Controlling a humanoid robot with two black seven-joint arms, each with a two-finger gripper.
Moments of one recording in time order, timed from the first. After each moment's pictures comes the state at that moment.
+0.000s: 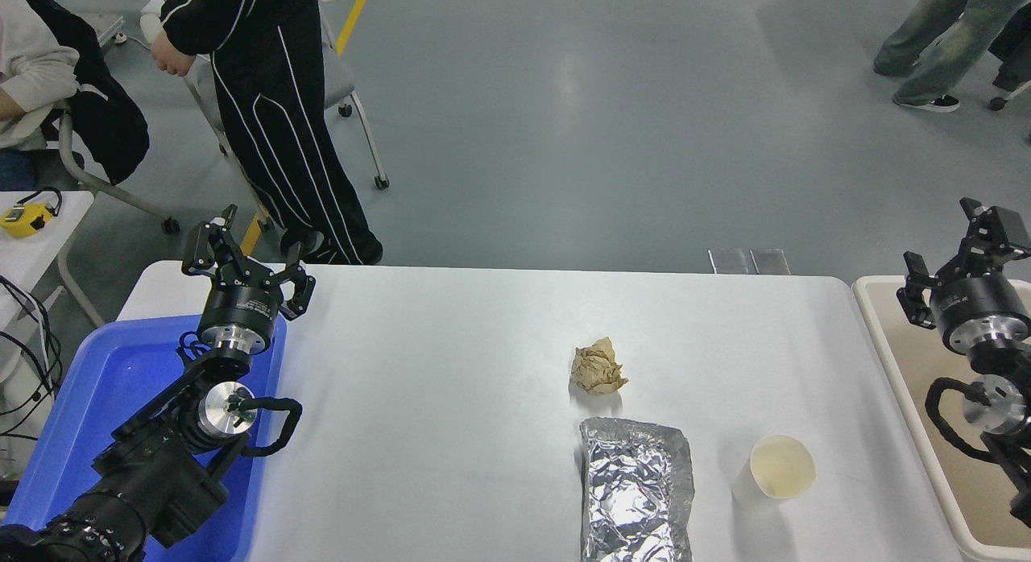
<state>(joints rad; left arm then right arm) -0.53 0.22 -1.06 -0.60 0.23 -0.31 -0.59 0.55 -0.53 0.89 0.69 -0.25 -0.04 0.46</state>
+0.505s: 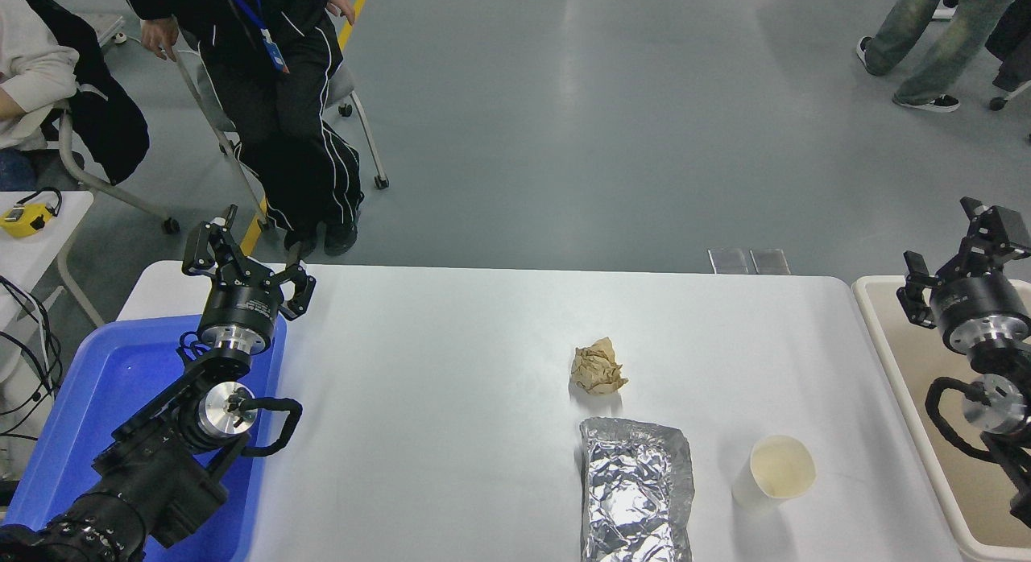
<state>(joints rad) -0.53 0.22 -1.06 -0.60 0.23 -0.31 -0.59 0.55 -0.53 0.90 0.69 -0.25 -0.04 0.46</state>
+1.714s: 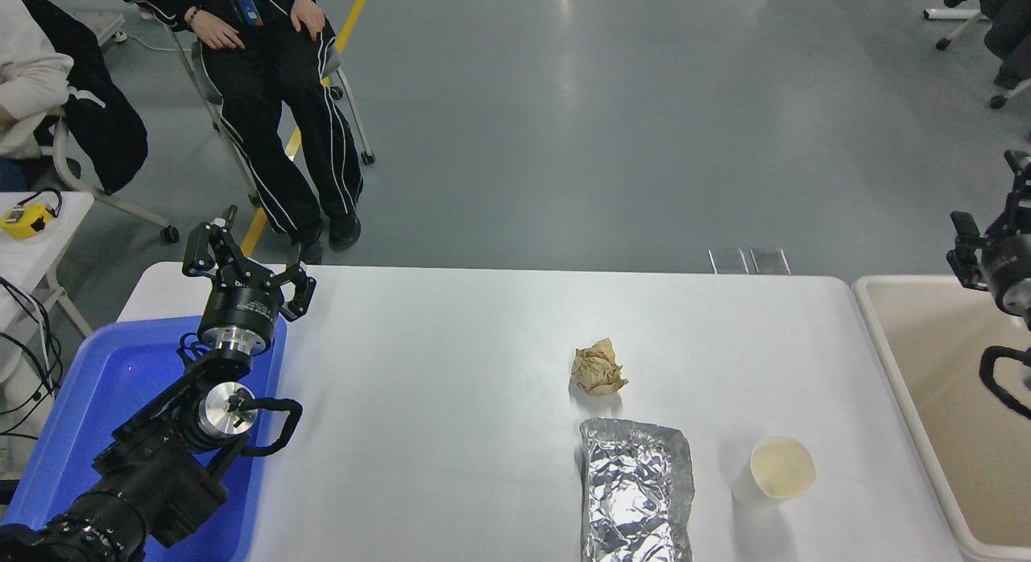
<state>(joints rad) -0.53 0.22 -1.06 -0.60 0.23 -0.31 -0.59 0.76 -0.70 0.61 0.66 -0.25 -0.03 0.45</state>
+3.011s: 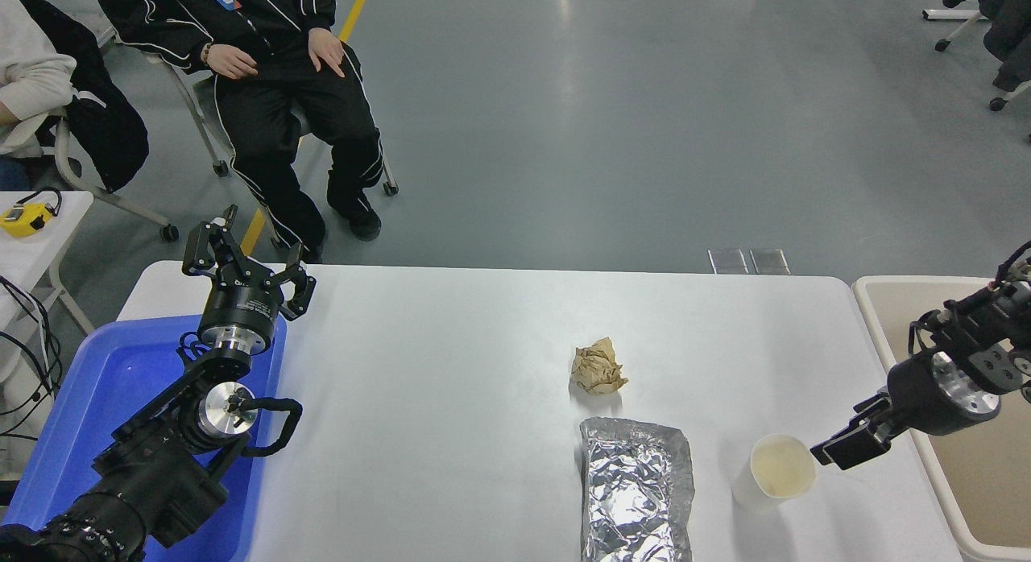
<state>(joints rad) -0.53 0.22 -1.06 -0.60 0.23 -0.31 -0.59 1.48 -0.79 -0.80 1.25 -1.48 0.24 0.51</state>
